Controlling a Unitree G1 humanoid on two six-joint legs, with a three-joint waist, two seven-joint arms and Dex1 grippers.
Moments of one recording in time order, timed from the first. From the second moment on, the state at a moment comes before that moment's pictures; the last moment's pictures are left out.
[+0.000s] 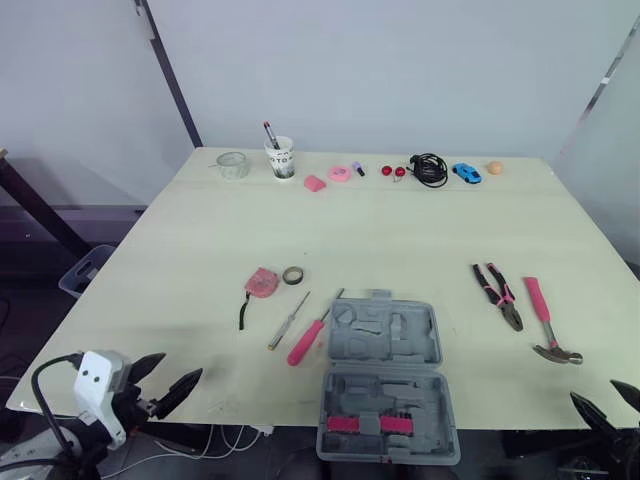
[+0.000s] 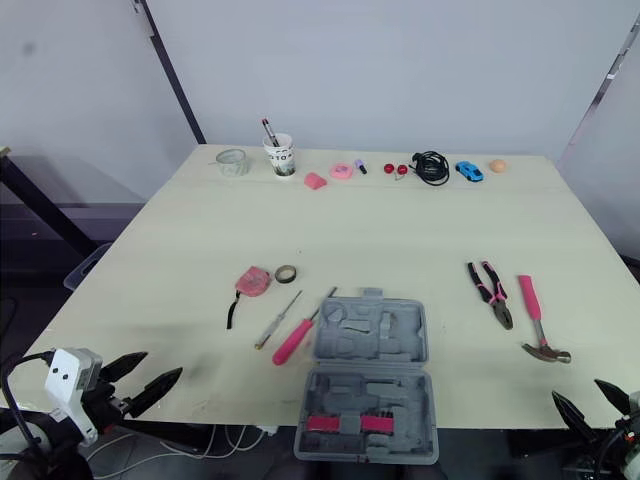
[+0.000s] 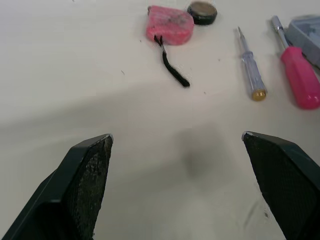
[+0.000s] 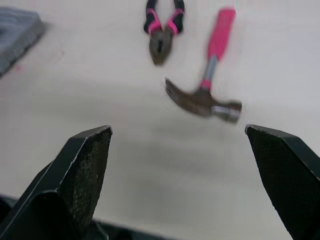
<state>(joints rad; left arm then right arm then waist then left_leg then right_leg) 0.38 0.59 0.53 -0.09 -0.45 0.22 -0.86 0.51 -0.52 -0.57 -0.05 0.51 0.03 0.84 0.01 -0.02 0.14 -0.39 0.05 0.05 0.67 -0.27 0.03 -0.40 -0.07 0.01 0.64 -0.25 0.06</state>
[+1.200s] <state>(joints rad) -0.81 0.91 -0.41 0.37 0.22 0.10 -1.31 0.16 -0.66 -0.24 -0.29 0.56 0.15 1.05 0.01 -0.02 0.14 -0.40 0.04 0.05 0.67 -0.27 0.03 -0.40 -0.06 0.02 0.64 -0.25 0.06</state>
